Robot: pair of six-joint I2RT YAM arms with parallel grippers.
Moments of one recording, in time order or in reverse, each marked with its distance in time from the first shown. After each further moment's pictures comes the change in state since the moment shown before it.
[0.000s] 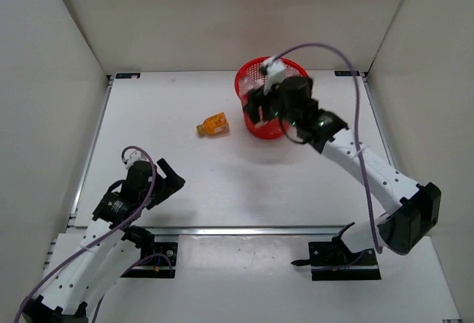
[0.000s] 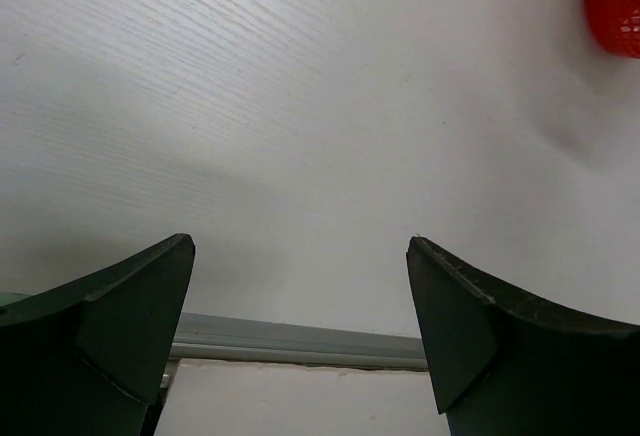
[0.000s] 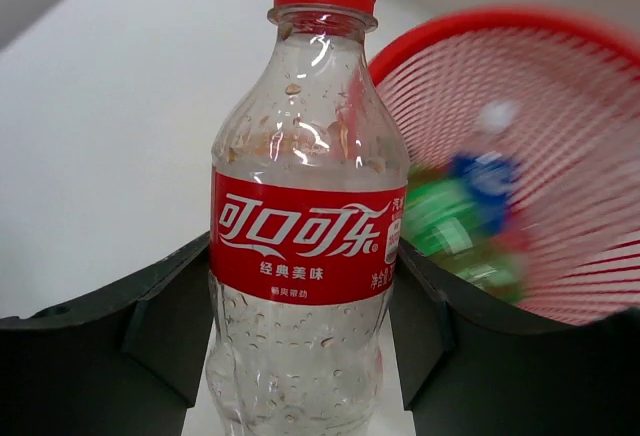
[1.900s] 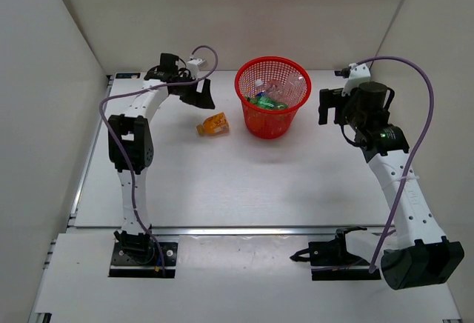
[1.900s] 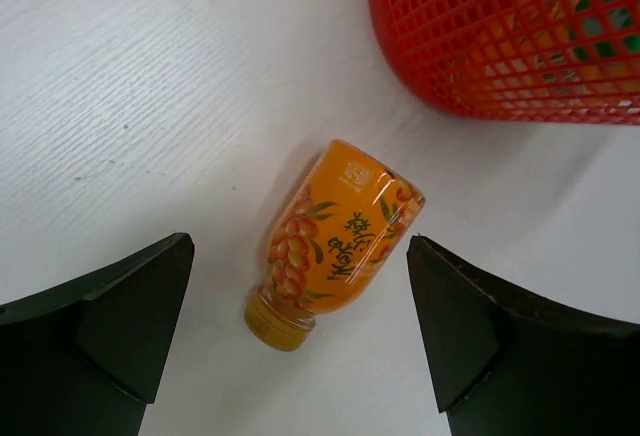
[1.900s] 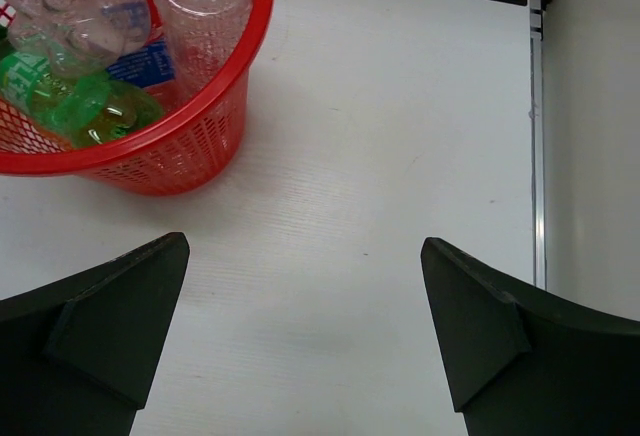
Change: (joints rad) left arm 0.277 1.646 1.357 0.188 0.817 1.120; right arm -0.567 -0.278 -0.127 -0.210 0.041 -0.123
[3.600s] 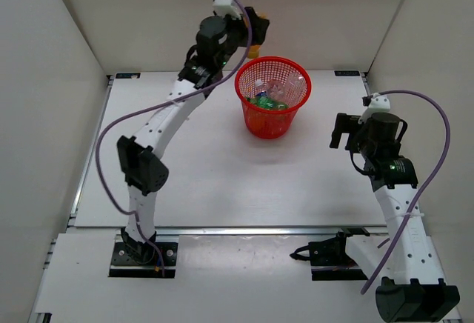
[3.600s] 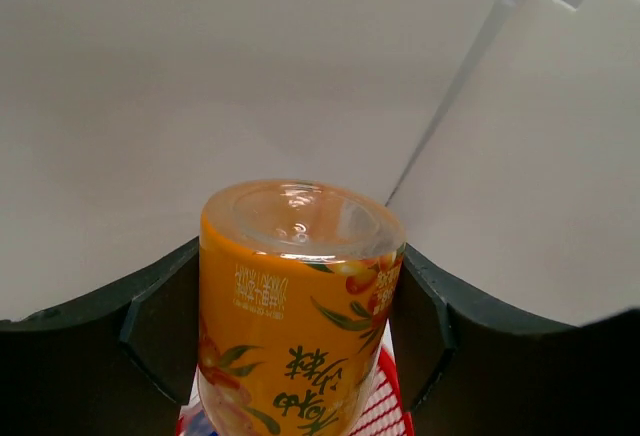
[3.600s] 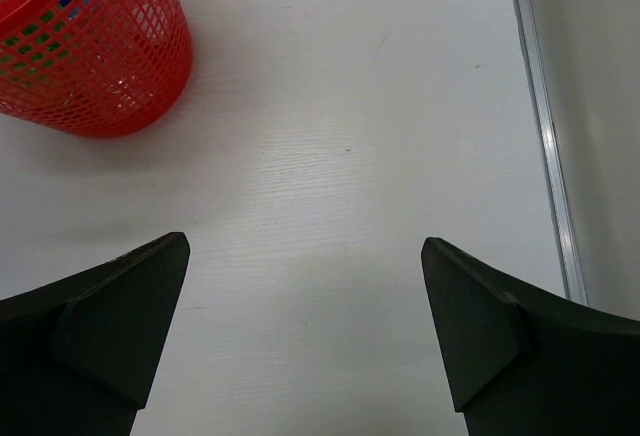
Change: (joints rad) left arm -0.406 -0.222 0.207 0.621 -0.722 -0.521; right arm -0.117 -0.247 -0.222 -0.107 0.030 0.137
